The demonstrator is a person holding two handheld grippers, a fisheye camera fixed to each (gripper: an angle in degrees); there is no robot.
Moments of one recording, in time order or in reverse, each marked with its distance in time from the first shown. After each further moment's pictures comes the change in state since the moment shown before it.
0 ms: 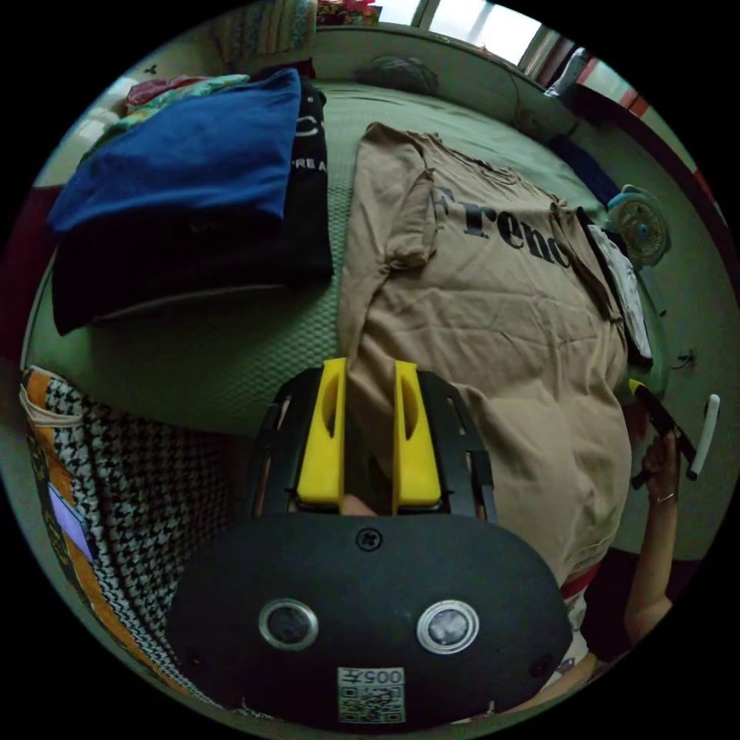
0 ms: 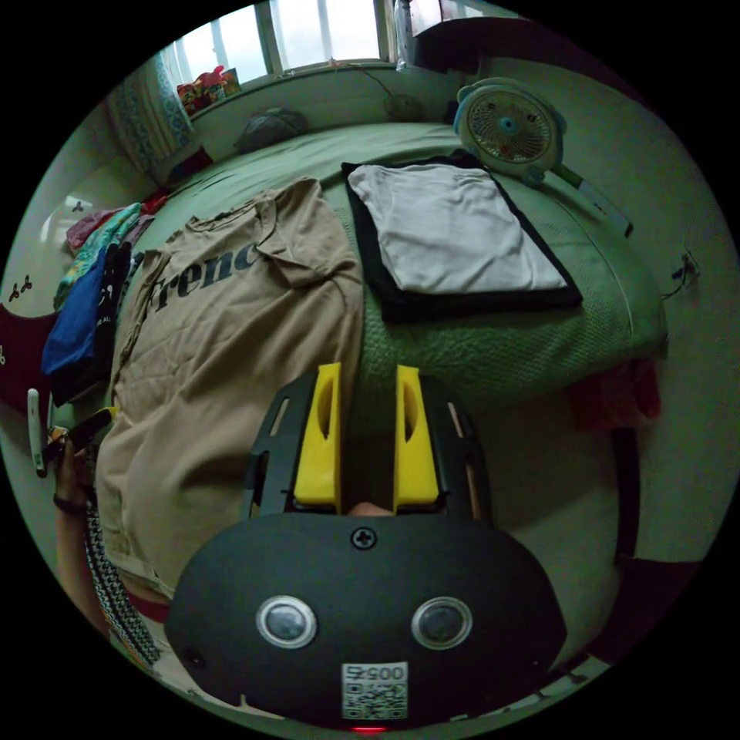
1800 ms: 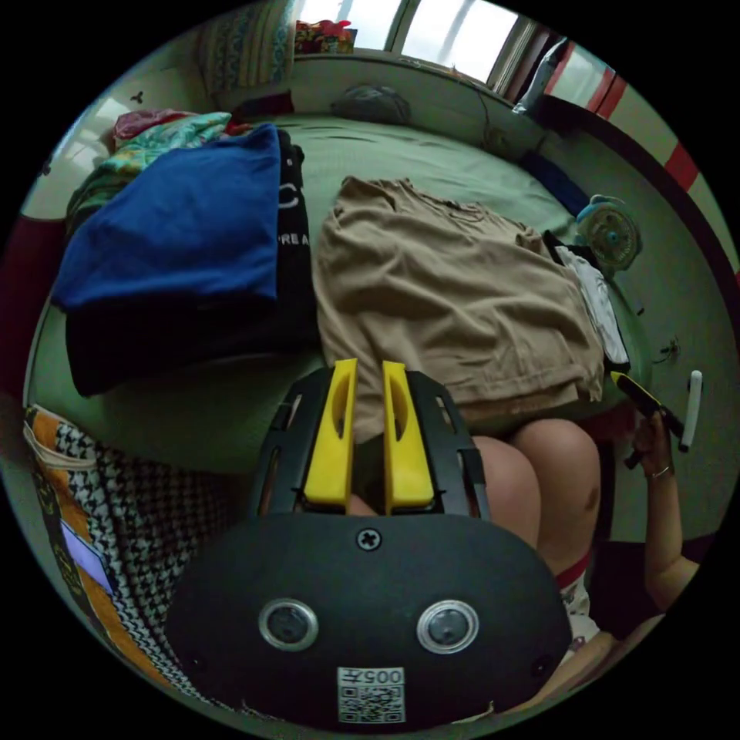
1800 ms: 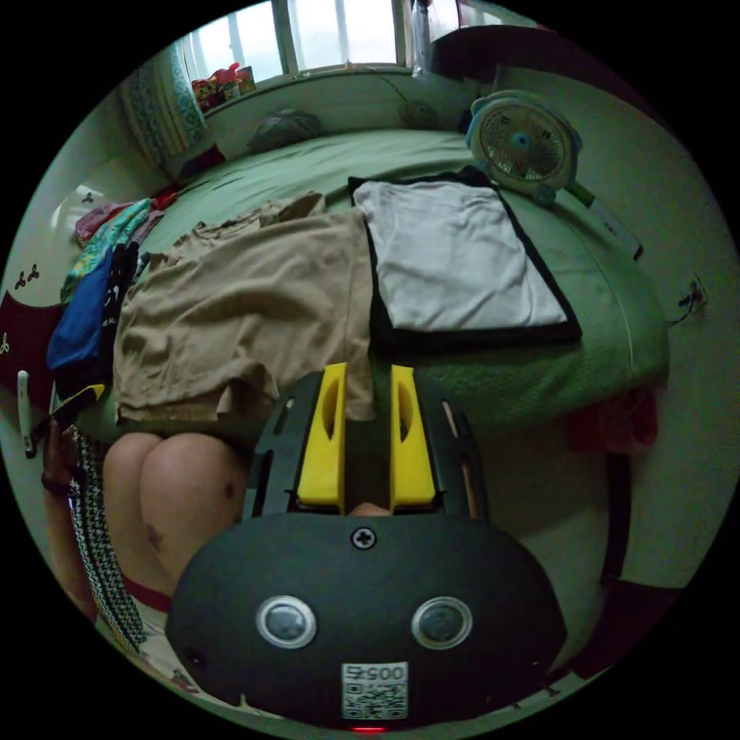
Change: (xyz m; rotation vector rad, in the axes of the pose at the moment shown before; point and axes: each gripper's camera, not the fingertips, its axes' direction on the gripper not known) left arm -0.105 0.094 -0.040 0.077 0.045 0.062; right arm -0.025 -0.005 -0.004 -0.003 -0.016 -0.062
